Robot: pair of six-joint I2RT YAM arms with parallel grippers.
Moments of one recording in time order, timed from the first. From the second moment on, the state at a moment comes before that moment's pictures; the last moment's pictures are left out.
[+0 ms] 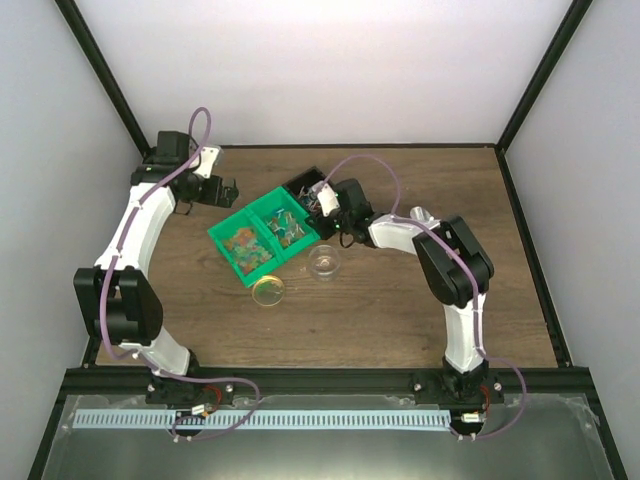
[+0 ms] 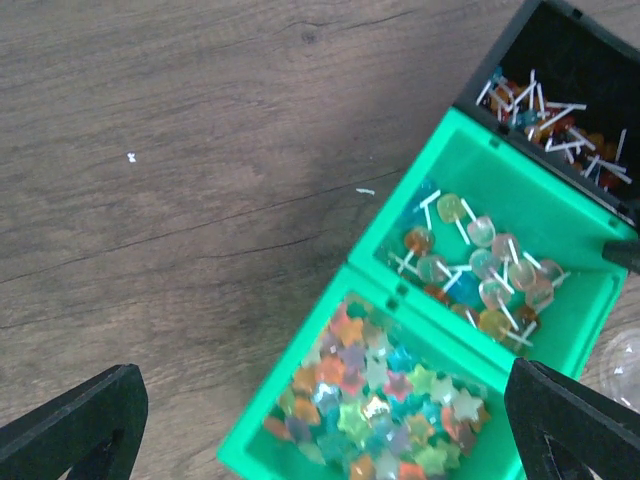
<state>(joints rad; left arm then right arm) -0.03 1.61 1.49 -0.83 0.23 0.16 0.58 2.02 1.27 0.12 -0.30 -0.02</state>
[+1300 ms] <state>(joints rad) -0.03 1.57 1.49 -0.50 0.47 0.13 -0.08 1.35 0.90 -0.11 -0.59 -0.17</state>
